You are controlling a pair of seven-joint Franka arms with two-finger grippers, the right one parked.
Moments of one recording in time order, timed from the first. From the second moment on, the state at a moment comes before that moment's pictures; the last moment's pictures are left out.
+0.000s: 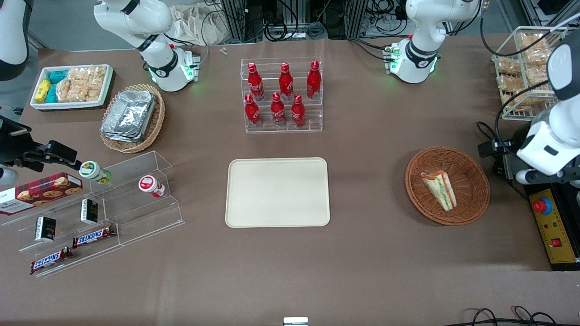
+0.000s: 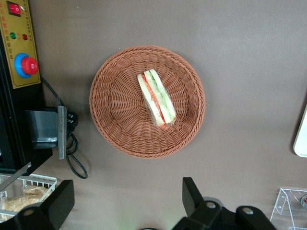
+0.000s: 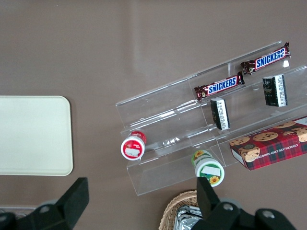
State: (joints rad) arm -0.03 0.19 -0.02 -1.50 0.06 1.53 -0.10
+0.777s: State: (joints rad) arm -0.02 0.19 -0.02 -1.59 0.06 1.55 -0.06
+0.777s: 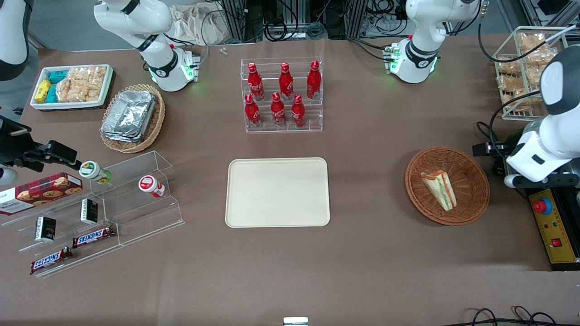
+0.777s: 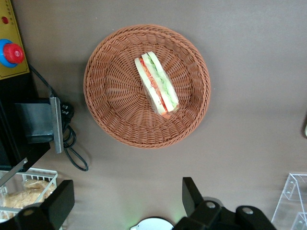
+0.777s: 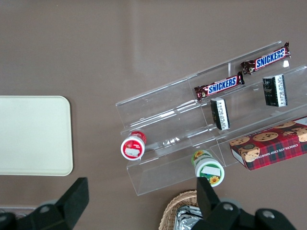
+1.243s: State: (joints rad) arm -0.02 0.08 0.02 -1.95 0.06 1.86 -0.14
